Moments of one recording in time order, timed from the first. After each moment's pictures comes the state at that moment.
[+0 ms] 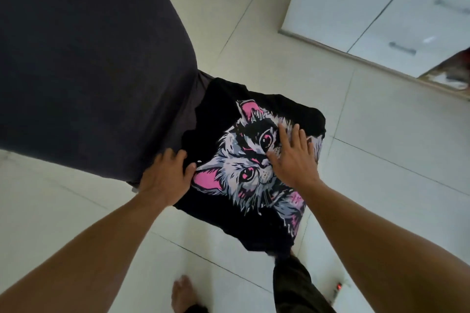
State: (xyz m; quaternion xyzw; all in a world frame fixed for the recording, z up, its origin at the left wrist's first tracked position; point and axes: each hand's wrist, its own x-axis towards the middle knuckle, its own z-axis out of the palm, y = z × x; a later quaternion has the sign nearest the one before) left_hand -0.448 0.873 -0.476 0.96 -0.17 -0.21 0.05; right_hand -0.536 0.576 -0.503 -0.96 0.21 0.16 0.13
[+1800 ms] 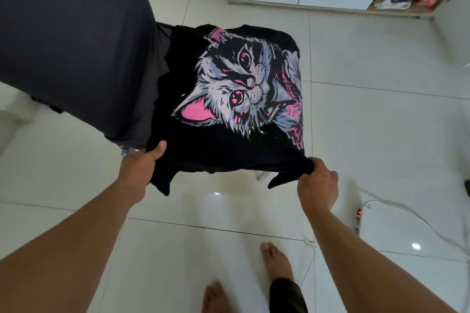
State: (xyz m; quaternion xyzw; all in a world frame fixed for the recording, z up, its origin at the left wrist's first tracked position) left_hand -0.526 0.954 -0.513 0.80 0.14 -0.28 0.50; right_hand -0.764 0.717 -0.572 -0.72 0.64 -0.05 0.27
